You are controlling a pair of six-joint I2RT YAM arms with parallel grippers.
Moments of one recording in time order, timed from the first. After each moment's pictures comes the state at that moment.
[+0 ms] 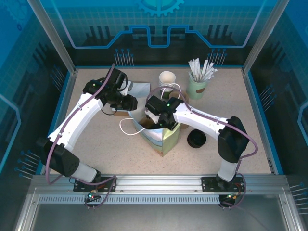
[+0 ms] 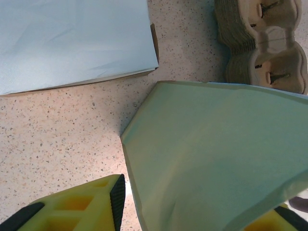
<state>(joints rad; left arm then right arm) -0.36 1.49 1.53 -1.14 0.19 -0.32 0.86 1.79 1.50 -1.09 -0.06 0.17</state>
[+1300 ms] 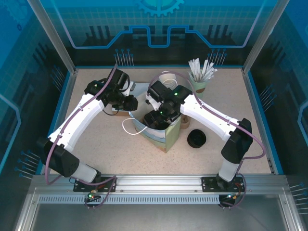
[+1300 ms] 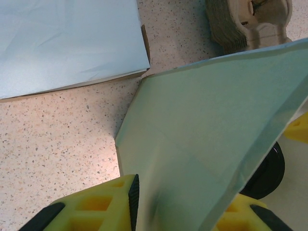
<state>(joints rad) -0.40 1.49 1.54 -1.13 0.17 -0.32 0.82 1.76 1.73 -1.19 -0.11 0.25</state>
